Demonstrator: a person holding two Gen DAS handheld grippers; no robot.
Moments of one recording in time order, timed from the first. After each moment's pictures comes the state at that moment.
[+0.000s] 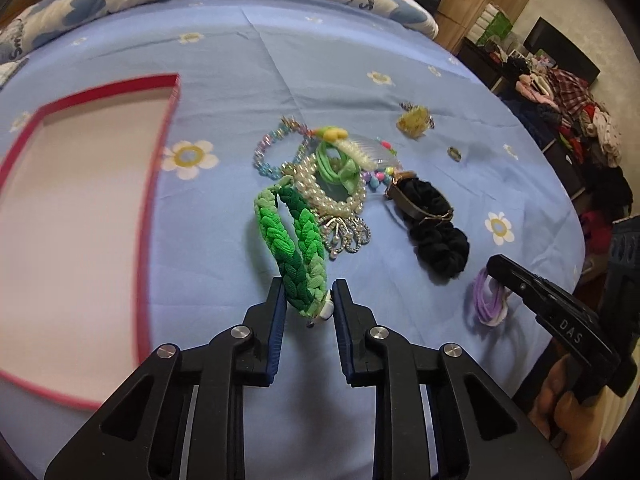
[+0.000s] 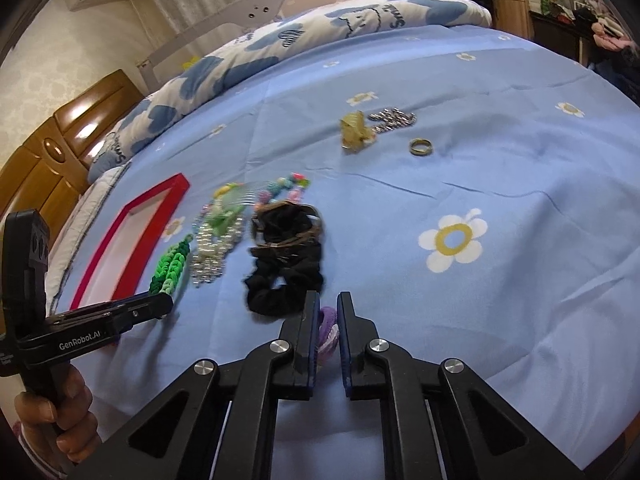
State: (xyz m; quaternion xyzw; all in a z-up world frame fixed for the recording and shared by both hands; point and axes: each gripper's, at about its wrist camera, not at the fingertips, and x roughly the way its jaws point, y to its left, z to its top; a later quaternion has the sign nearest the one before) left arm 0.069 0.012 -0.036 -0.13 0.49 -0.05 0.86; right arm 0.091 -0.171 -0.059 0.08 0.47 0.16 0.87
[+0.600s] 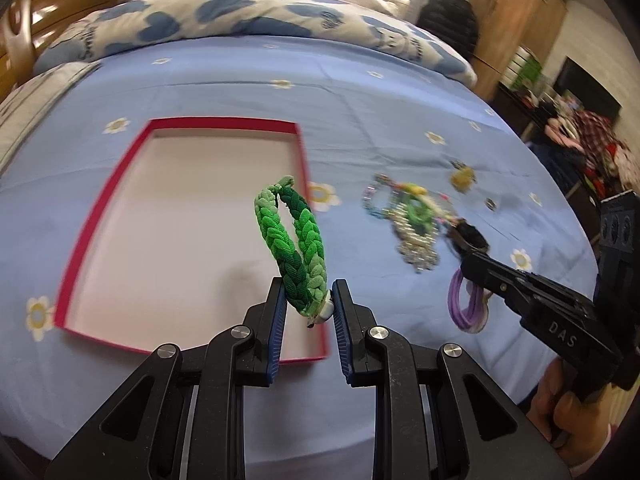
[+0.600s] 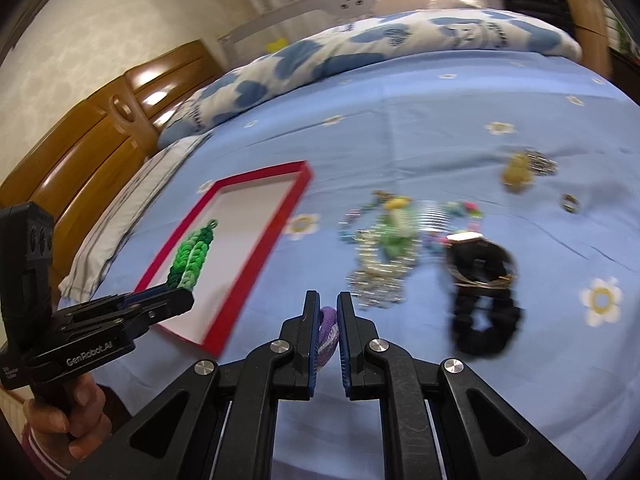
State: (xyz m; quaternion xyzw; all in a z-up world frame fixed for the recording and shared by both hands) left arm 0.021 0.093 -0.001 -0.14 0.44 0.04 0.89; right arm 0.090 -0.050 -0.029 0.04 0.45 0.30 0.84
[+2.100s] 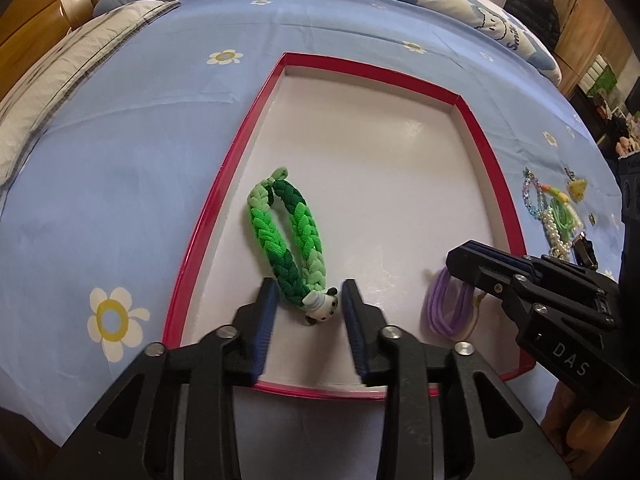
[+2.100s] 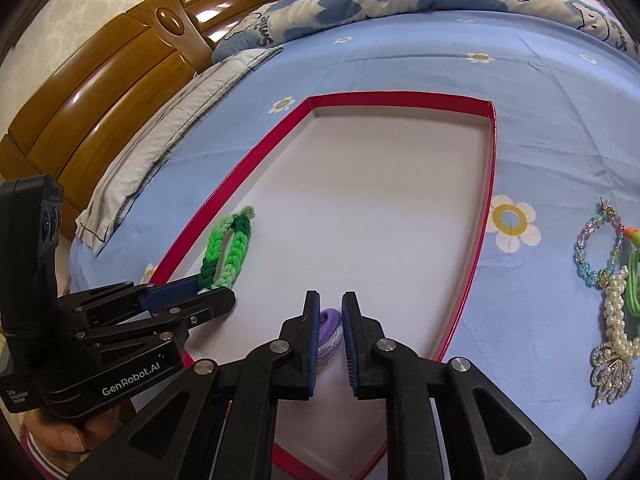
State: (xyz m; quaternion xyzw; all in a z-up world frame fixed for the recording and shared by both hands) left arm 0.021 0.198 -0.056 -0.15 0.52 0.15 0.83; right arm 0.108 0.126 -0.085 -0.03 0.52 0.40 0.75
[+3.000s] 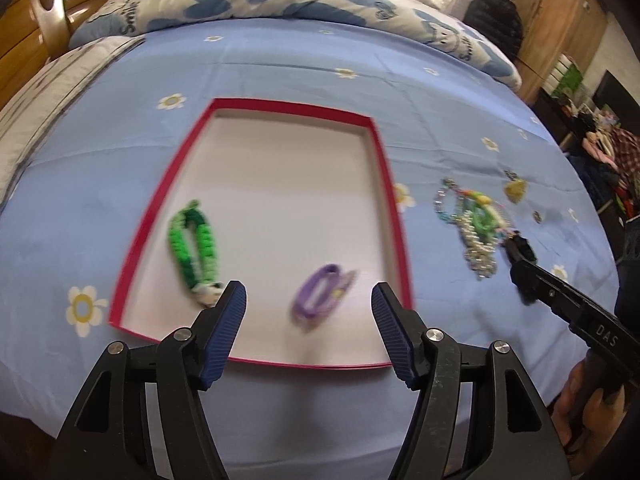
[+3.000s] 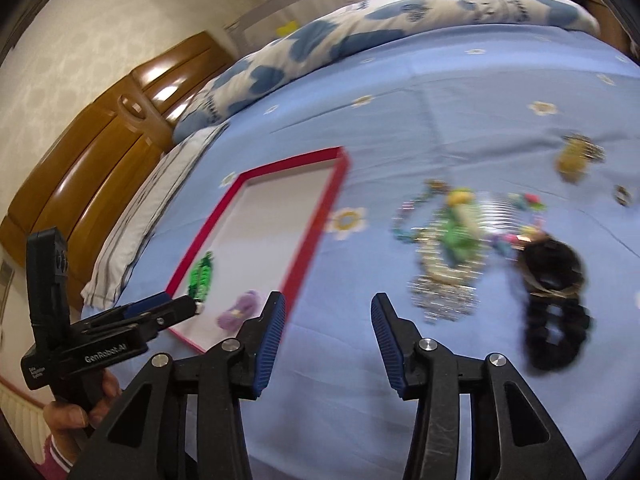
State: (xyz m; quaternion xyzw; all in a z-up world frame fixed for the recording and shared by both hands) left arm 0.024 0.133 -0.006 -0.14 0.48 0.09 0.86; right arm 0.109 -0.027 -0.036 0.08 0.49 0.31 0.81
